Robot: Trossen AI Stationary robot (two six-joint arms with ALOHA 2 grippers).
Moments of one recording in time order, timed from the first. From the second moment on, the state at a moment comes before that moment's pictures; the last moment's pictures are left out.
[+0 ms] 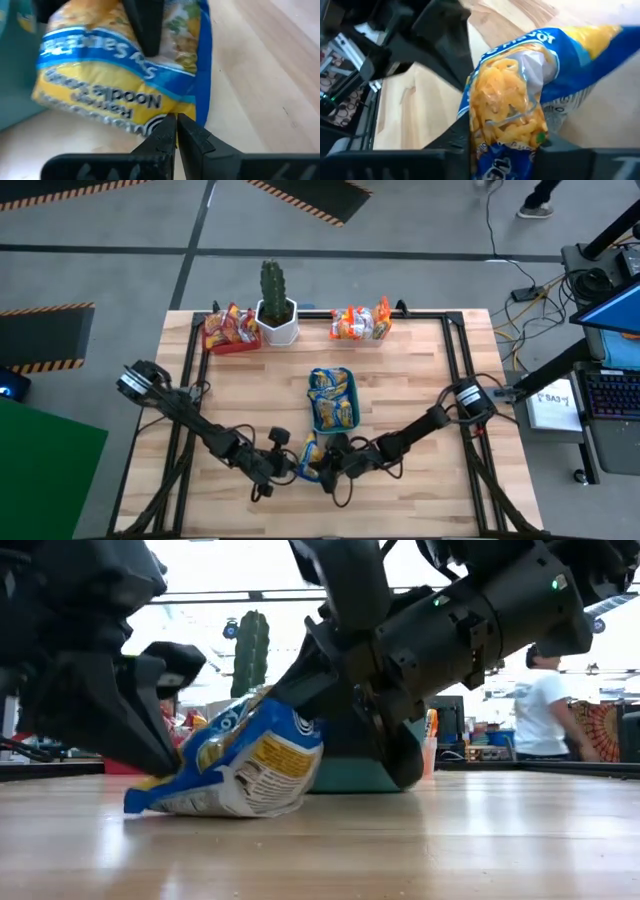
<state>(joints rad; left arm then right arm) -0.60 1.70 0.70 0.19 -0.38 -0.09 0.44 2.09 1.07 0.55 0.39 0.89</state>
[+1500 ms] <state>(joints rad) -0.51 1.17 0.69 0.12 -0.59 0.24 0.40 1.49 0.94 0.17 0.44 -0.27</state>
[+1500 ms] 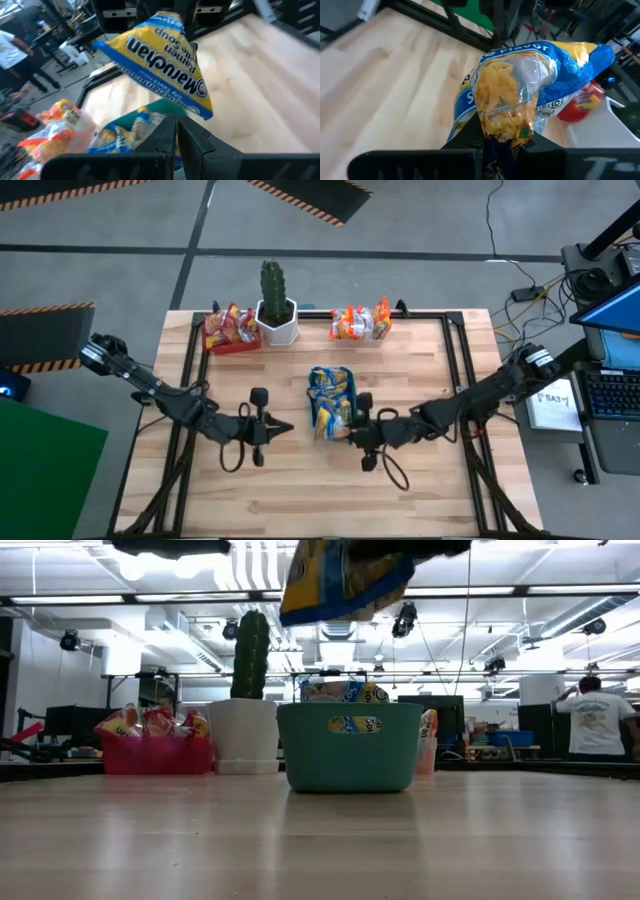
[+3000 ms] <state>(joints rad) -0.24 1.42 0.69 0.37 -0.24 0.34 0.20 1.40 0.93 -0.21 0.37 -0.06</state>
